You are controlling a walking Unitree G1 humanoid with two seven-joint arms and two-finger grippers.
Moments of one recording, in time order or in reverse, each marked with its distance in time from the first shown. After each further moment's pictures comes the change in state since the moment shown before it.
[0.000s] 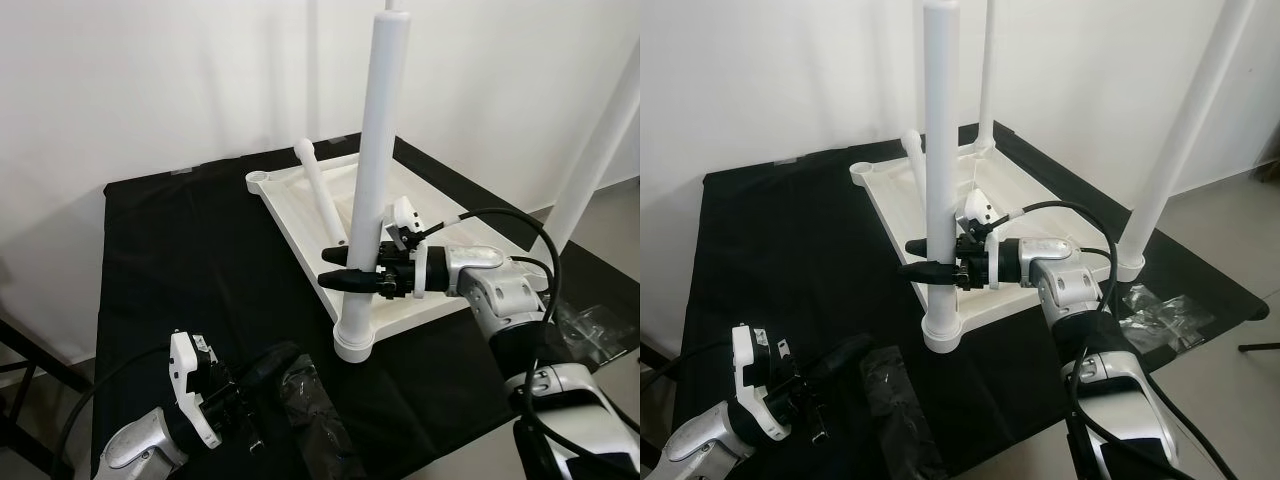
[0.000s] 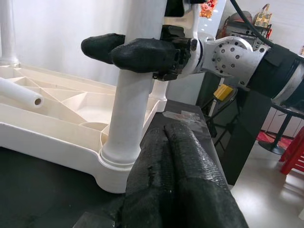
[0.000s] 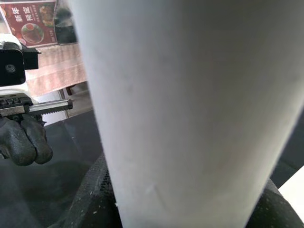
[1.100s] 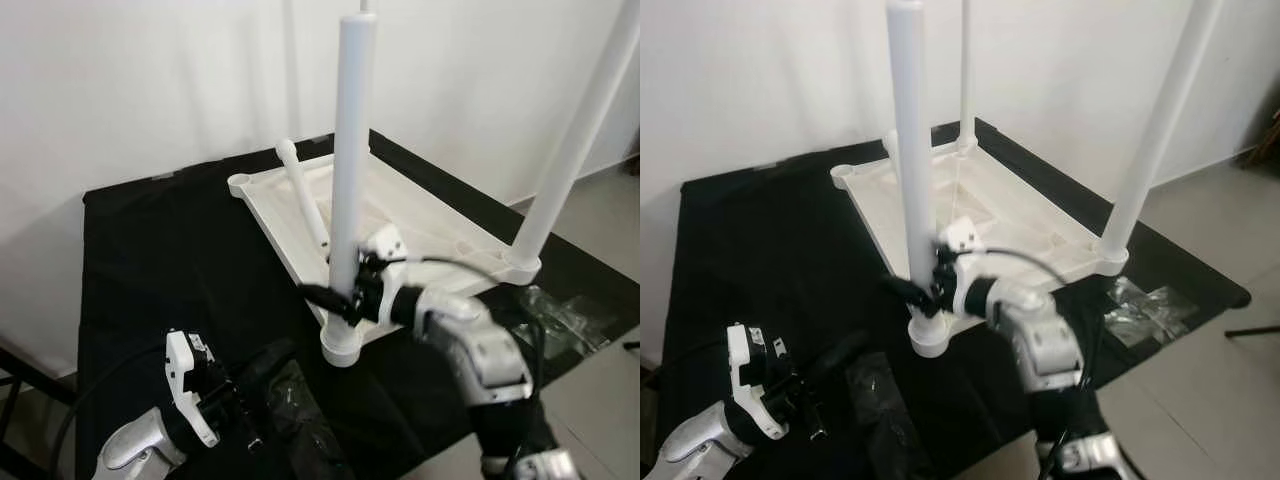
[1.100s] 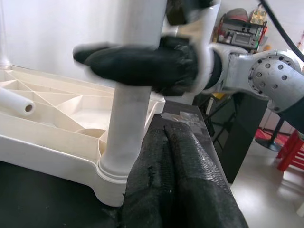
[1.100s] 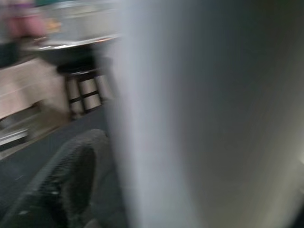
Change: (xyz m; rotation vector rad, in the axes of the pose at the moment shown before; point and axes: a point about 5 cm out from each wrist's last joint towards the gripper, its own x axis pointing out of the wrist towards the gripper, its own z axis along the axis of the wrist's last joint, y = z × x) left arm -0.002 0.001 0.002 0.007 -0.008 0.019; right arm 0.030 0.040 -0.004 0.022 -0.039 -0.226
